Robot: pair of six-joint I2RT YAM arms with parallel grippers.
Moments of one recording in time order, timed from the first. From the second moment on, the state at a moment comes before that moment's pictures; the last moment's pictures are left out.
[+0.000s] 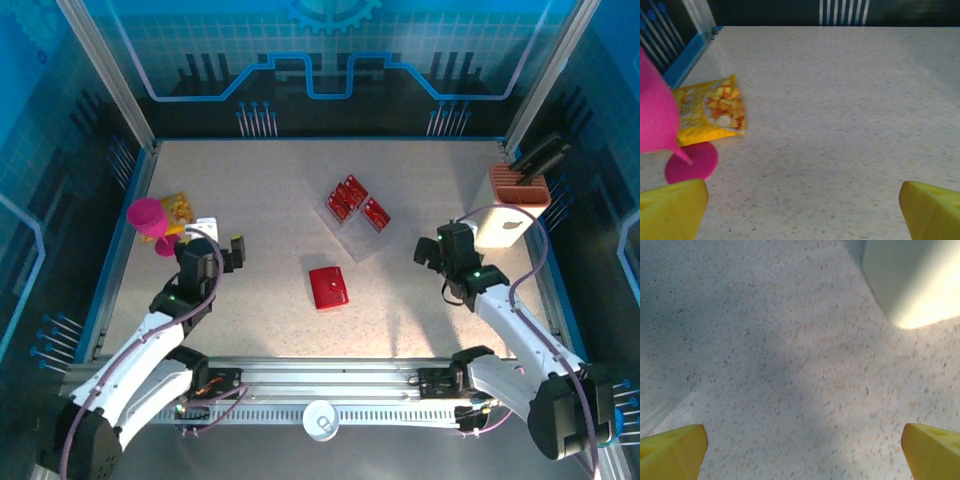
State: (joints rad) left arm -0.27 0.80 0.42 -0.10 -0.45 -0.17; right arm 0.25 0.99 0.60 -0.43 0.34 0.45
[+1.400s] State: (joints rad) left arm -0.02 1.54 0.40 0.78 -0.02 -0.11; right arm 0.06 1.54 0.37 0.77 0.02 -0.02
